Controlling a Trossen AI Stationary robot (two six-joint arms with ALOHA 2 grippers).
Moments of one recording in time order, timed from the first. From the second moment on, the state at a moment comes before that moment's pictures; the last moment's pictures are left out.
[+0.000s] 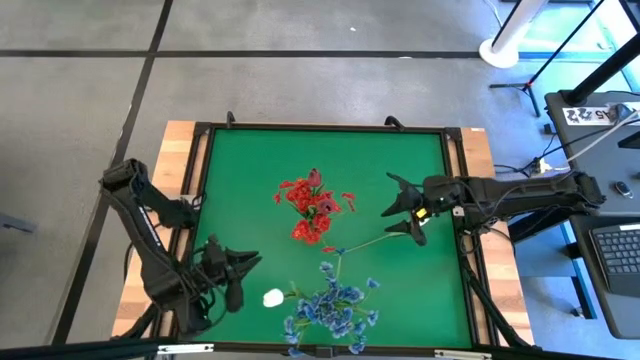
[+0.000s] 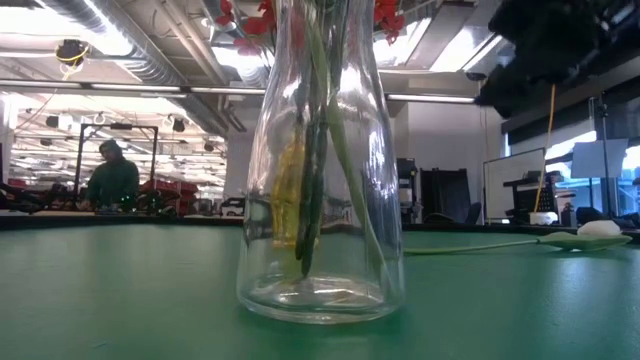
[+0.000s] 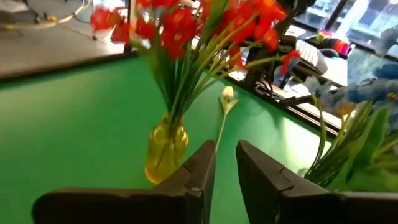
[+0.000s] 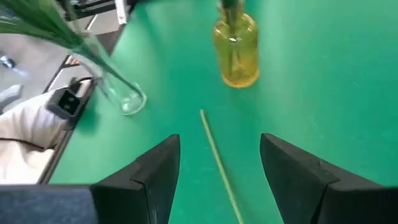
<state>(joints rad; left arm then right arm) -1.01 1.53 1.22 -1.09 -1.31 -1.72 0.02 0.83 0.54 -0.24 -0.24 0.18</state>
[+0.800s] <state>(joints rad) -1.00 1.53 0.98 -1.07 -1.33 -2.17 0.02 0.83 0.49 -0.05 -0.21 0.08</state>
